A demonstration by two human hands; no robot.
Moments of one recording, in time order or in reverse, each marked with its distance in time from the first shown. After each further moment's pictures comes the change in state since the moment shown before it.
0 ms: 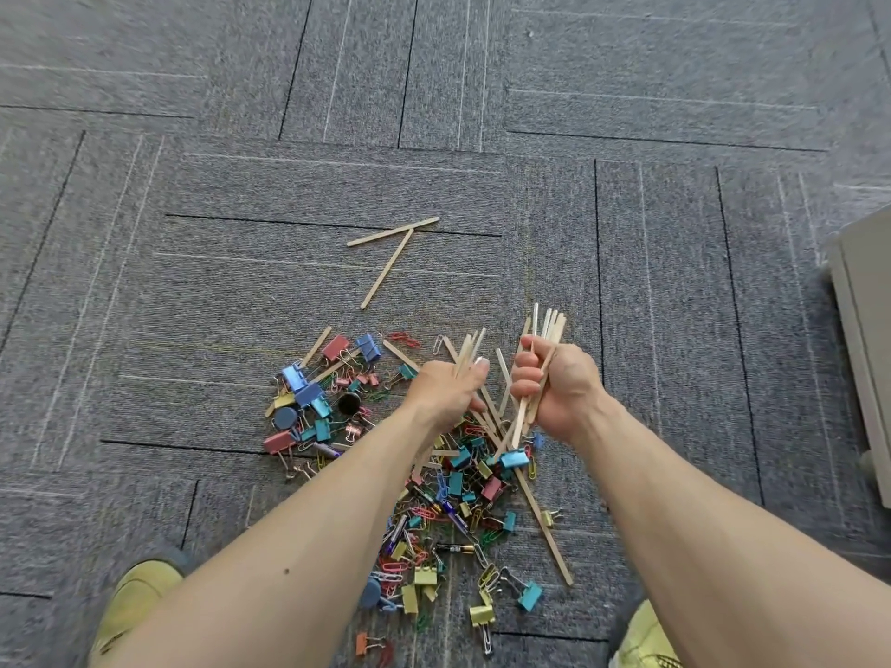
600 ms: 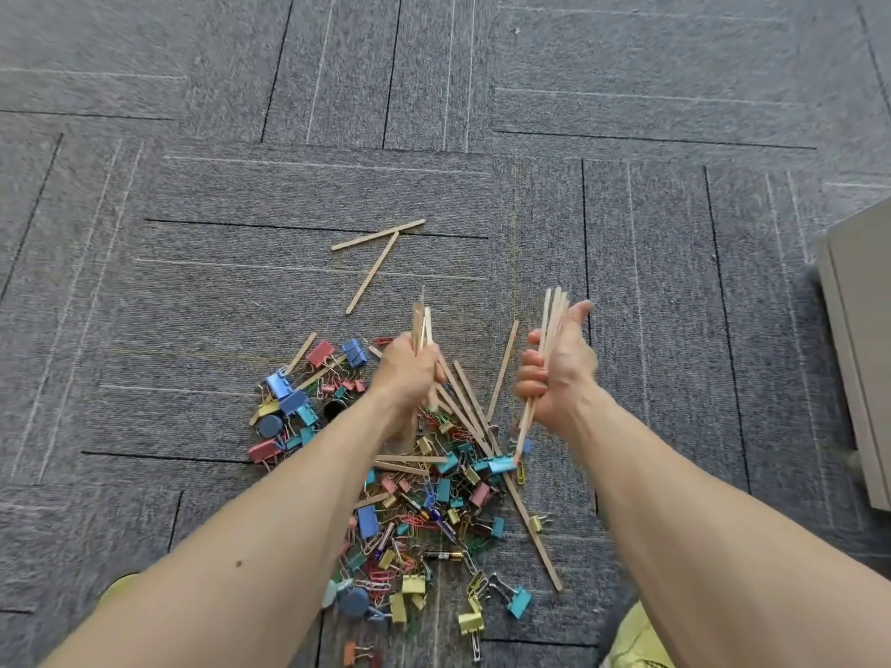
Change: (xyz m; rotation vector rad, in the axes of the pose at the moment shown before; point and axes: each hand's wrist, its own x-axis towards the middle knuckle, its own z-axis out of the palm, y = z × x) left_hand 0.019 0.008 -0.022 -0.171 0.090 0.074; right_hand 0.007 -0.017 0.001 -0.173 0.262 -0.170
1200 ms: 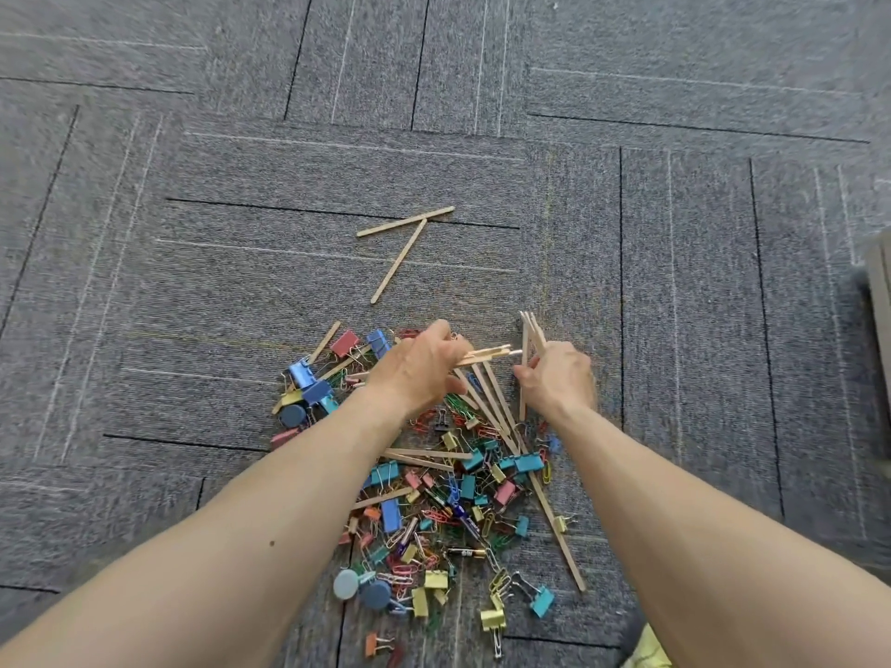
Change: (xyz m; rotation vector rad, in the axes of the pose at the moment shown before) left_hand 0.009 -0.005 -0.031 1.145 -0.125 0.585; right_hand 0.020 0.036 0.013 -1.414 0.282 -0.374
